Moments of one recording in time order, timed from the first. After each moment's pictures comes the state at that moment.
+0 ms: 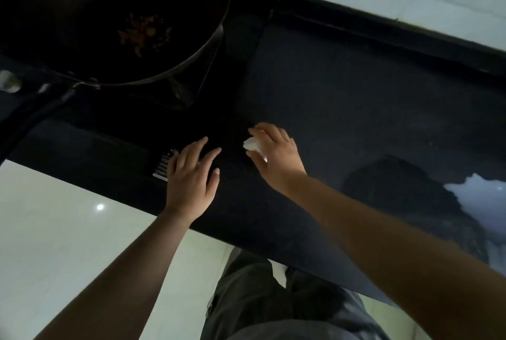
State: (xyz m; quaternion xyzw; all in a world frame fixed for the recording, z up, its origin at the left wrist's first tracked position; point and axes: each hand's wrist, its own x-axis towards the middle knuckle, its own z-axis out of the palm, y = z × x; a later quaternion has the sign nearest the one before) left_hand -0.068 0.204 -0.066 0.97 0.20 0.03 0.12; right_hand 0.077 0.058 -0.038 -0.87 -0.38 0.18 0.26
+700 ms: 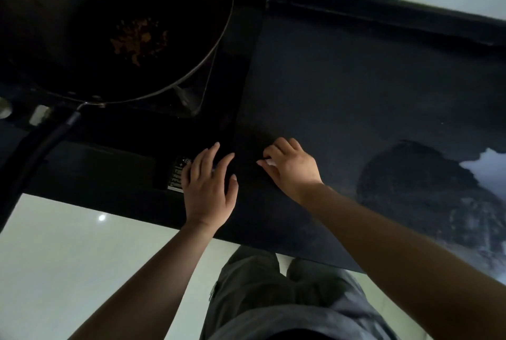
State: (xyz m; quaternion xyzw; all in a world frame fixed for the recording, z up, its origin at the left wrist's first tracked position) left_hand -0.070 0.208 -0.071 0.97 0.20 0.03 0.13; right_hand 0.054 0.060 -0.062 -0.90 -0.38 0.06 0.21
